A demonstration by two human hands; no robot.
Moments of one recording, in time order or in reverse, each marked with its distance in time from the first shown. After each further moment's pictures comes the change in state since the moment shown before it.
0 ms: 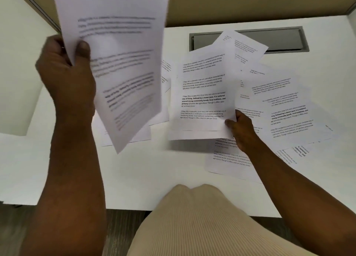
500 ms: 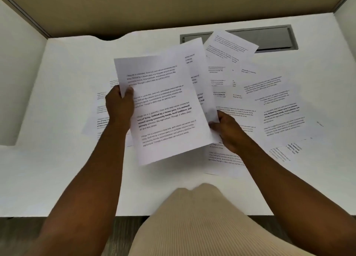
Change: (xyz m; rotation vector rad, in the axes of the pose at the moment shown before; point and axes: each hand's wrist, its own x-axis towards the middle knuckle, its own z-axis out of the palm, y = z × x) left_hand -0.057 -0.069 0.077 0.144 -0.259 -0.414; right_hand -0.017 -0.013 0.011 0.031 -0.288 -0.010
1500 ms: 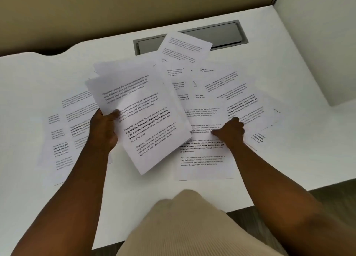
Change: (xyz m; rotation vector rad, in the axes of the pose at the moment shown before) left_hand 0.006 -0.031 0.067 -0.450 -0.339 -0.347; right_hand 0.008 0.029 -0.101 -0.762 0.691 0.409
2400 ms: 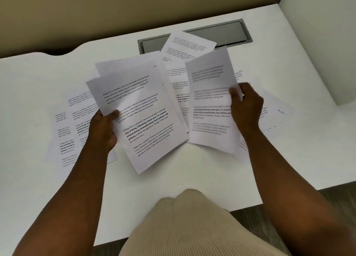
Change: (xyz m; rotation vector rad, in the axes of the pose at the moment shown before) left_hand -0.005 0.005 -0.012 0.008 0.043 0.008; right_hand -0.020 -0.034 -0.063 0.476 0.502 -0.667
